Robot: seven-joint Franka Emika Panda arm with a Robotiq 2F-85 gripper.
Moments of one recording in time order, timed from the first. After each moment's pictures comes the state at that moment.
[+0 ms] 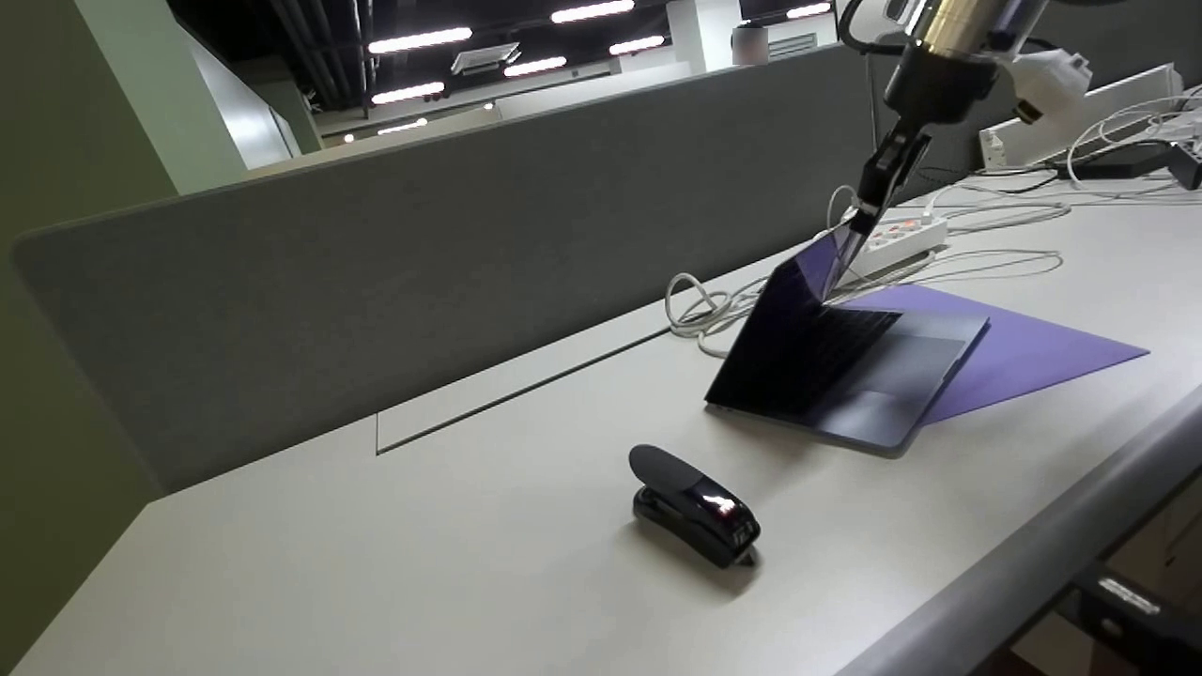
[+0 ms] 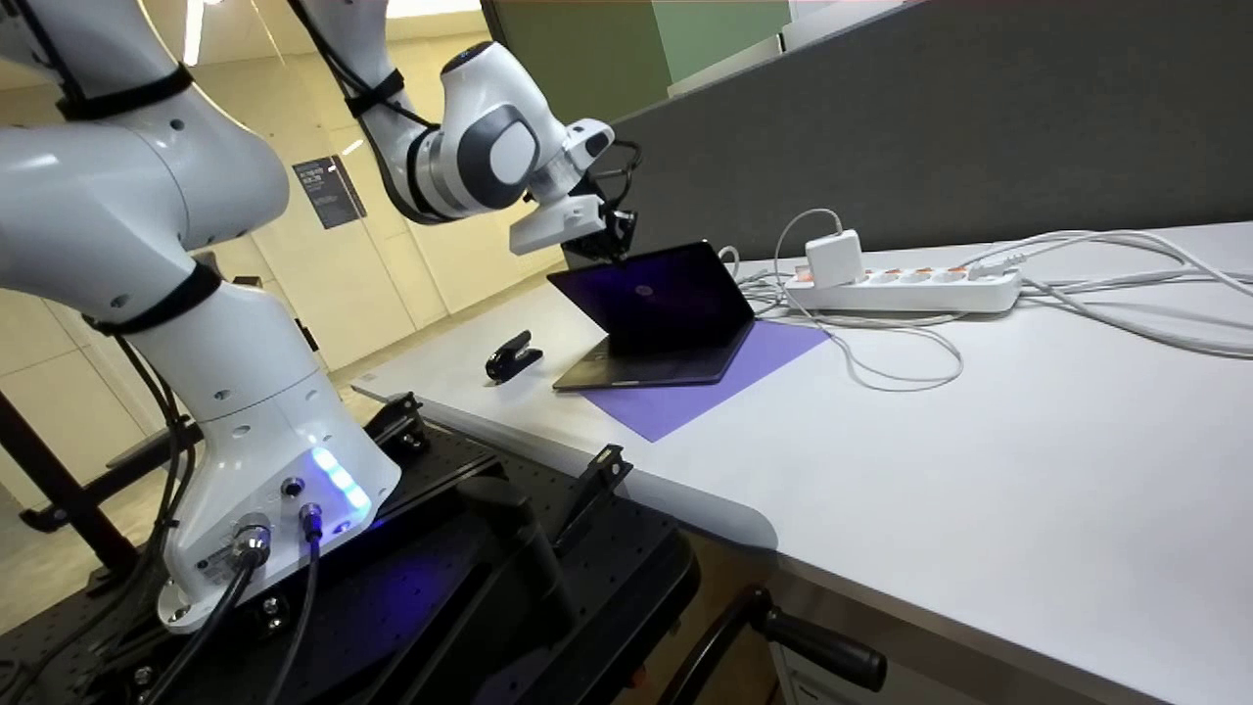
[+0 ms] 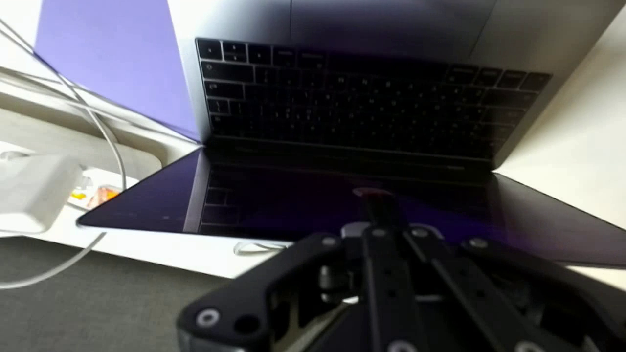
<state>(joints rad) -1.11 0.24 0.85 -2.79 -0.44 3.45 -0.25</state>
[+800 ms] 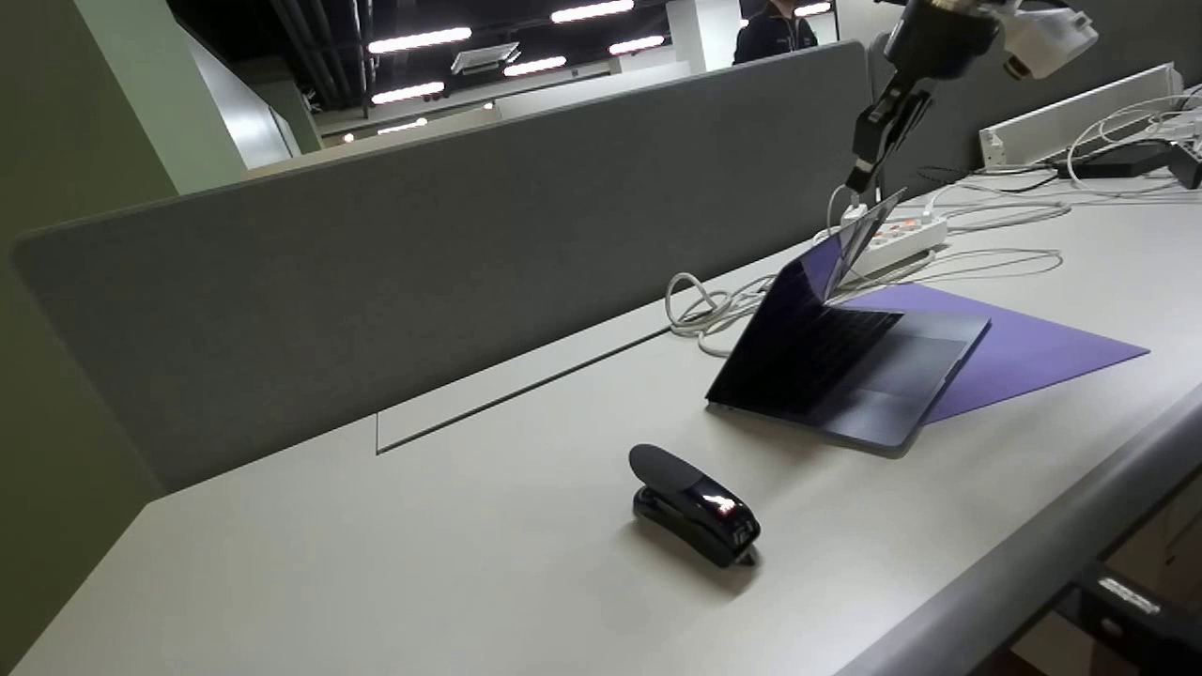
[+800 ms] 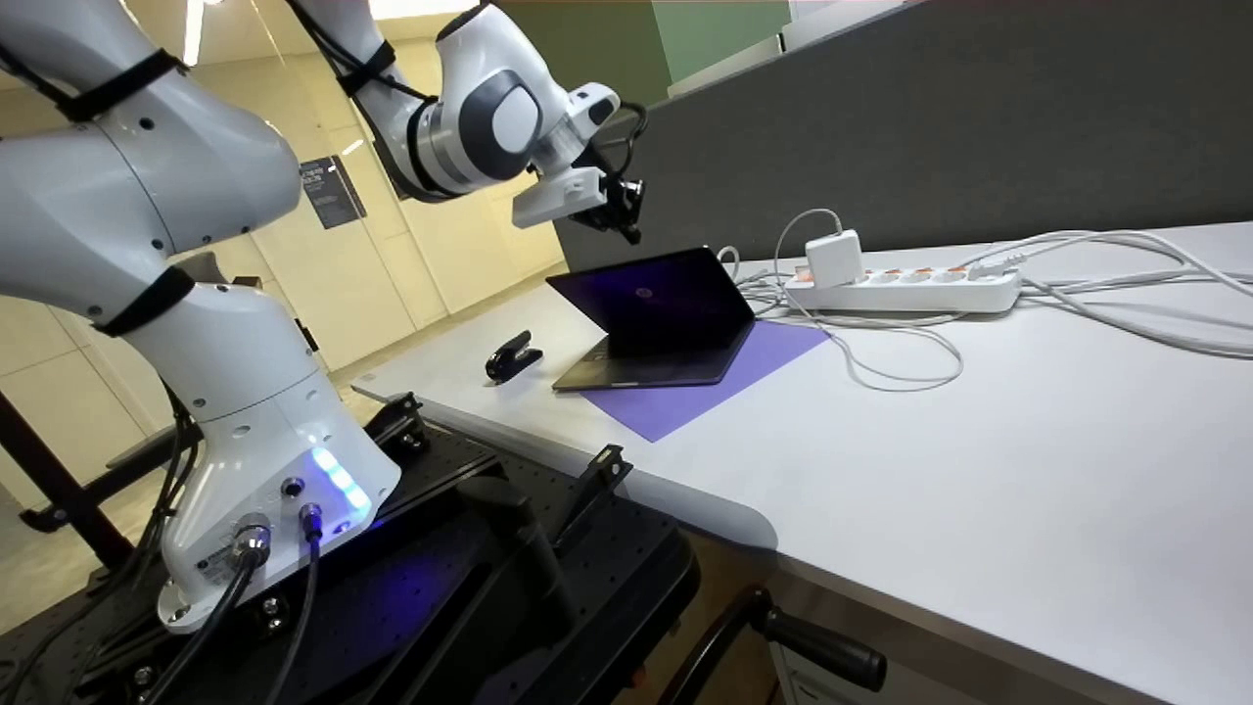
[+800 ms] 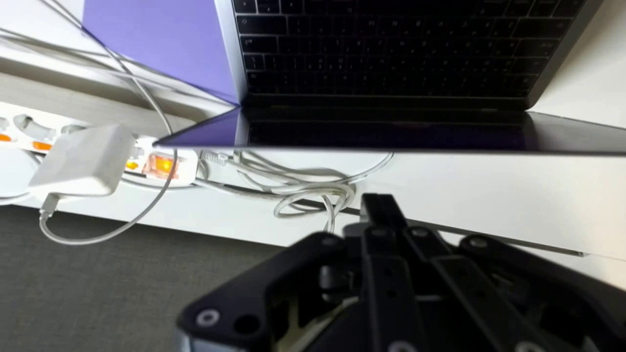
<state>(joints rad) -1.52 0.23 1.21 -2.77 -0.49 3.40 -0.14</state>
